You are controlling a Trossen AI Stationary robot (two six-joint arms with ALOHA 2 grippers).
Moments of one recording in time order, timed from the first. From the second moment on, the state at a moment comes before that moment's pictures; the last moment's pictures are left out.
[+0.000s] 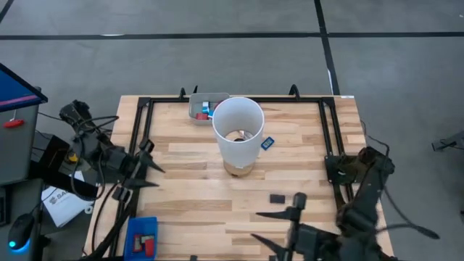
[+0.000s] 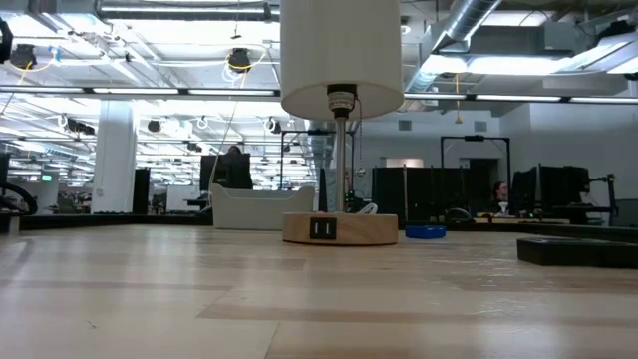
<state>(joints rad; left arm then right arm) -0.79 0.66 0.84 -0.09 -0.48 0.07 0.92 1.87 2.09 -0.24 1.19 -0.07</state>
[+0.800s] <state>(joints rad) -0.75 0.78 0.84 0.22 -0.82 0.13 1.14 1.70 2.34 -1.07 1.24 0.27</state>
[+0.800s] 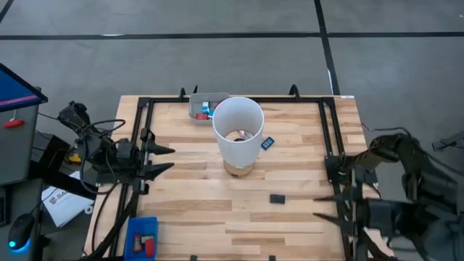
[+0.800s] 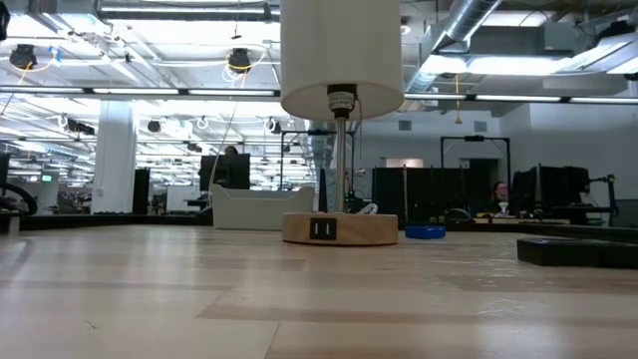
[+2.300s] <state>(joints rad) -0.71 0.94 0.84 0.45 -0.84 0.02 -0.08 0.97 1.02 -1.05 0.31 0.50</state>
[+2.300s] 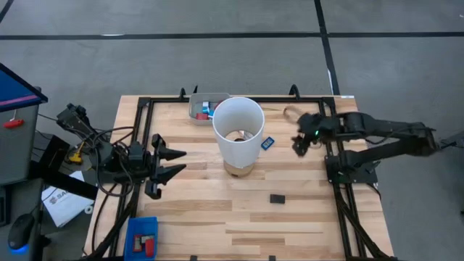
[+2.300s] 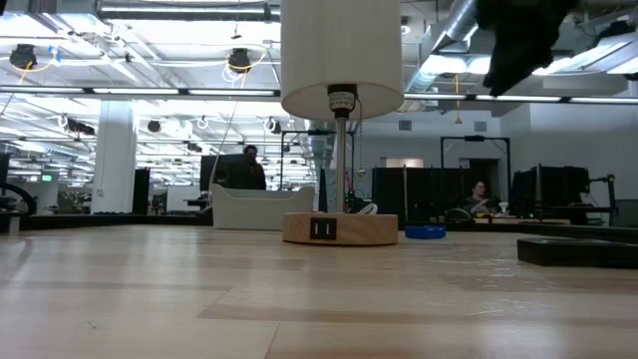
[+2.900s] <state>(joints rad) -0.71 0.94 0.84 0.46 -0.84 0.01 -0.46 0.80 0.63 -0.59 0.16 1.43</state>
